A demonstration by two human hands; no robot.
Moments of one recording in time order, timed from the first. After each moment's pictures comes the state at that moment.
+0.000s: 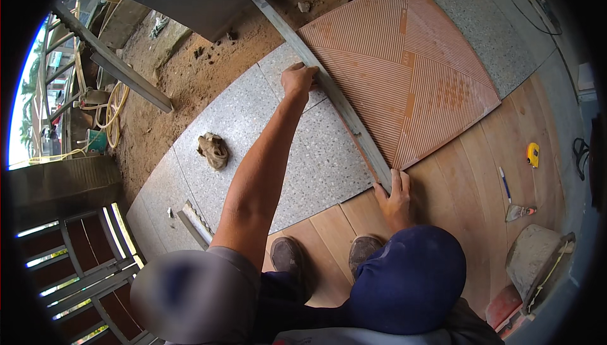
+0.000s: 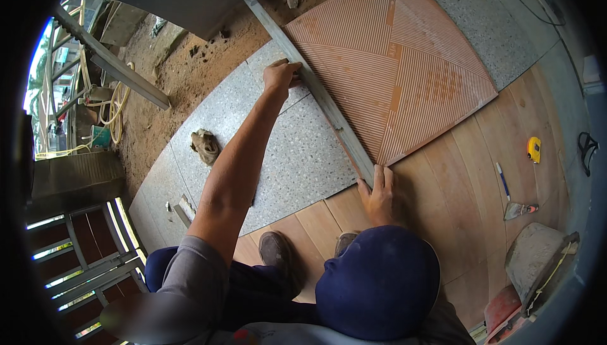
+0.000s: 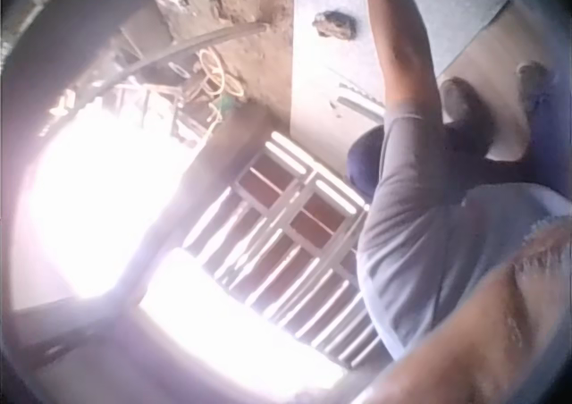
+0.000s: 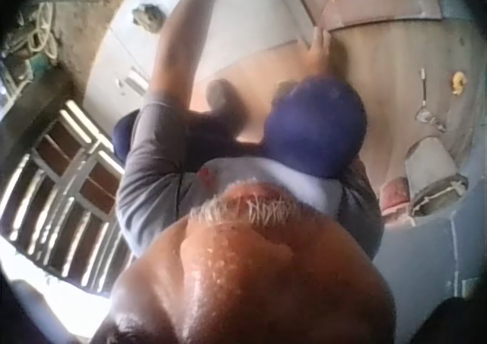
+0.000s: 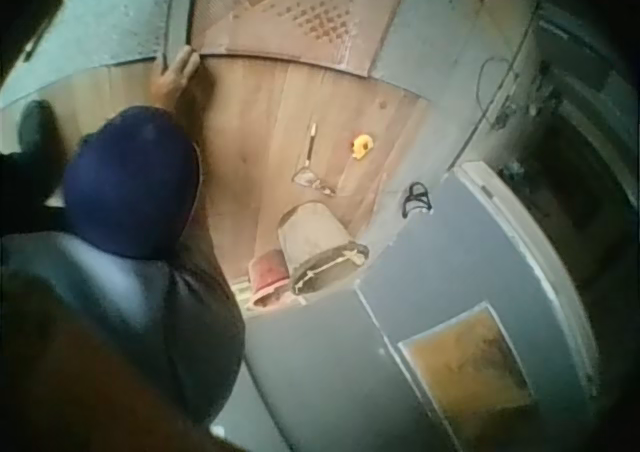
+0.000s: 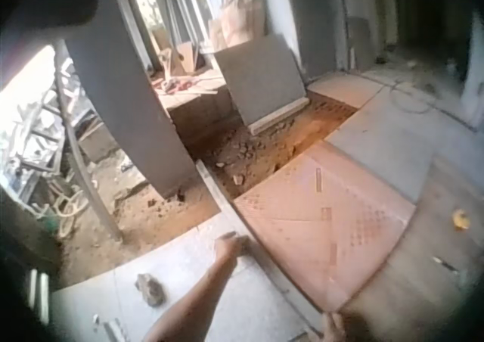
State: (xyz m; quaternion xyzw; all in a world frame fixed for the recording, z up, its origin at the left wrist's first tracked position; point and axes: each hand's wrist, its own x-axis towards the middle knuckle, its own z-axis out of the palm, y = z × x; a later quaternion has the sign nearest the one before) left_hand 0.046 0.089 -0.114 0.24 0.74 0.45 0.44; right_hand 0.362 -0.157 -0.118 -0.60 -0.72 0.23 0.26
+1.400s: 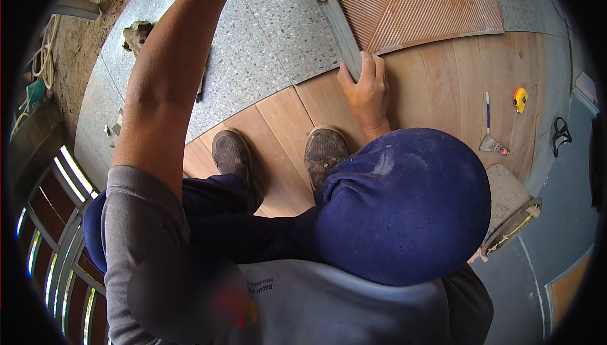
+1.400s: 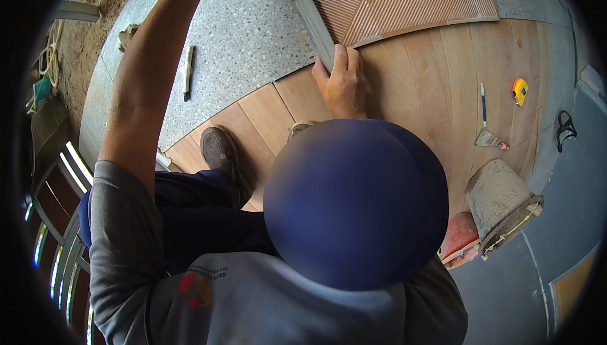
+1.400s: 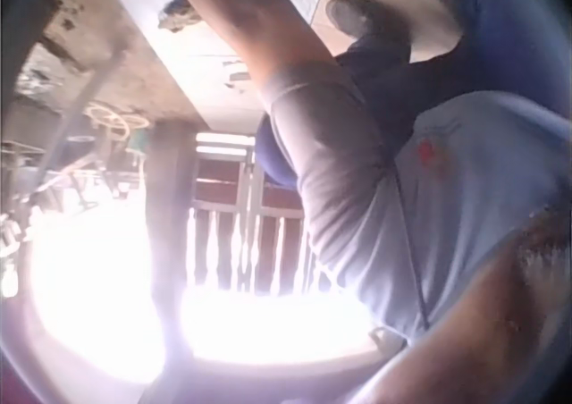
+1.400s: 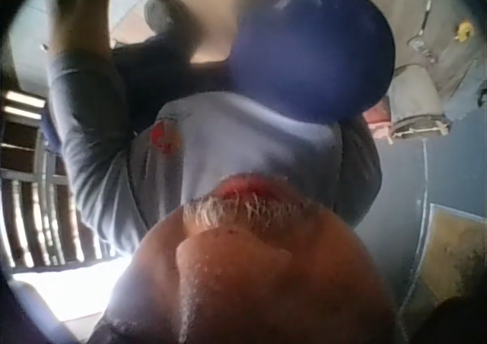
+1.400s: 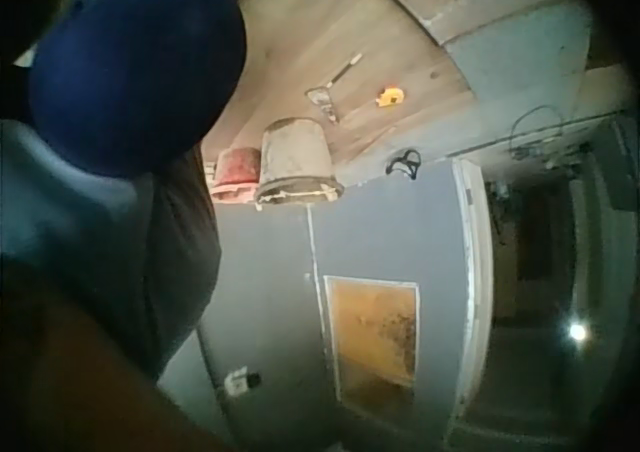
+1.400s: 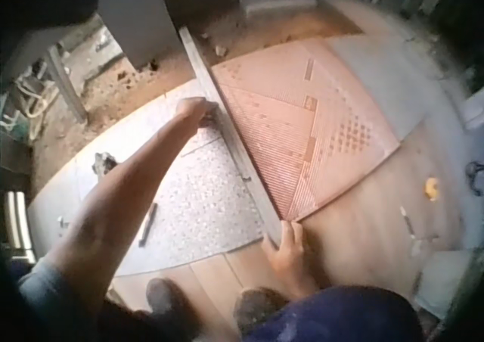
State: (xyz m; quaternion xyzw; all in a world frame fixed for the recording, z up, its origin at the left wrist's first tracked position) left_hand 0.029 0.094 -0.136 0.21 0.72 0.44 0.50; right_hand 0.358 -0.162 -0.127 -0.57 -0.77 0.14 0.24
